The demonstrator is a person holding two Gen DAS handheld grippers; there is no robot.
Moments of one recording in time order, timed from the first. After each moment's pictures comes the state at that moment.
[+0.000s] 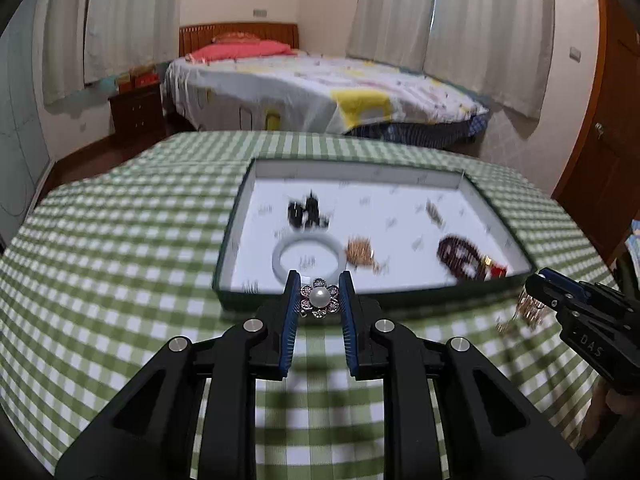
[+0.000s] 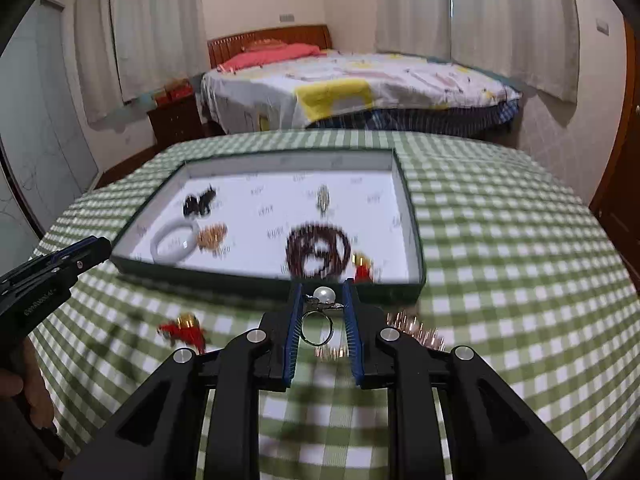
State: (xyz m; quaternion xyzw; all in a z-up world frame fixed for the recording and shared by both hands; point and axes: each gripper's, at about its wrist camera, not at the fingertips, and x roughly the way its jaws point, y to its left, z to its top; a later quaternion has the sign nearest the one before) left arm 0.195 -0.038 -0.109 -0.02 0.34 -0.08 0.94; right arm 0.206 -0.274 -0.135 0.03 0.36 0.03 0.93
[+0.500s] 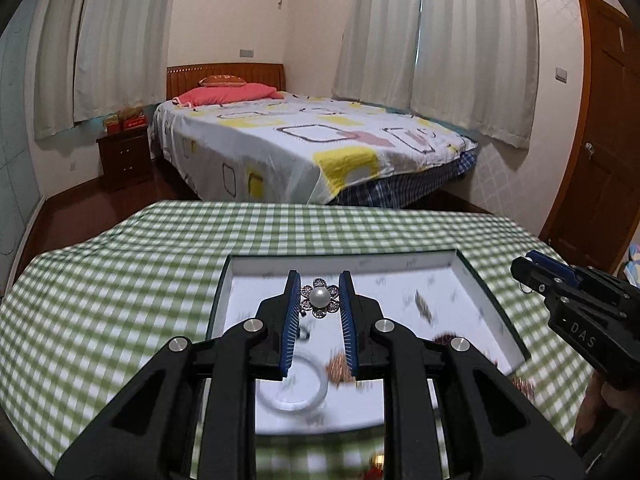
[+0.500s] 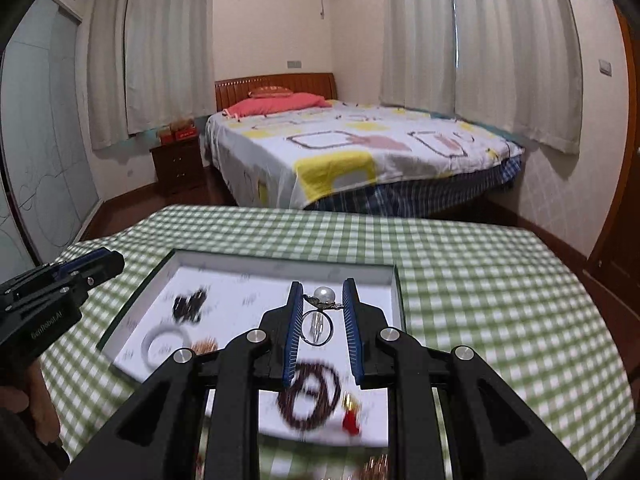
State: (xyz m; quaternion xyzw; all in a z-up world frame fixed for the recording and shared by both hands) left arm 0.269 -0.065 -0.068 -0.01 0.27 -0.10 0.96; right arm 0.280 -0.278 -0.085 0.01 0.28 0.03 0.96
